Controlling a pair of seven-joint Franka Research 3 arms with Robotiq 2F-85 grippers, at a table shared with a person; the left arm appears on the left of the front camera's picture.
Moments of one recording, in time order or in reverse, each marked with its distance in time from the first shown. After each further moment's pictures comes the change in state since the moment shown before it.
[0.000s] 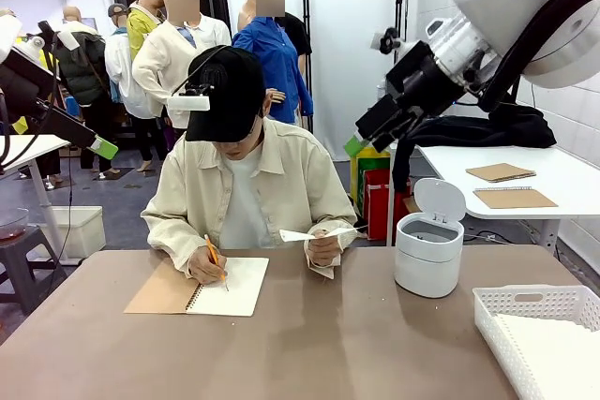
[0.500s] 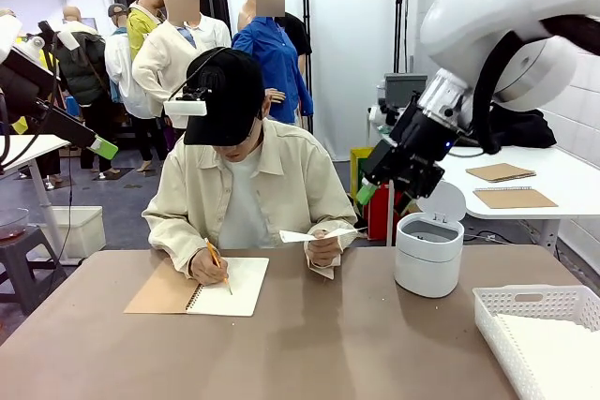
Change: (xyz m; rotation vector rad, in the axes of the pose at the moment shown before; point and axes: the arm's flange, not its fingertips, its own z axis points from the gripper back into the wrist) left arm 0.000 0.000 0.000 0.000 0.000 0.000; right arm -0.030 -0.060 -0.064 0.049 0.339 -0.457
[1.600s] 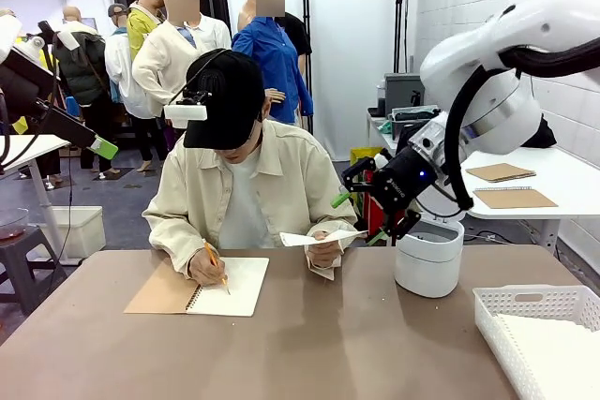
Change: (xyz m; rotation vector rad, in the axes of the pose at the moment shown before) left arm 0.000 0.000 0.000 0.000 0.000 0.000; right arm 0.028 -0.051 -0.071 0.414 0.117 -0.534
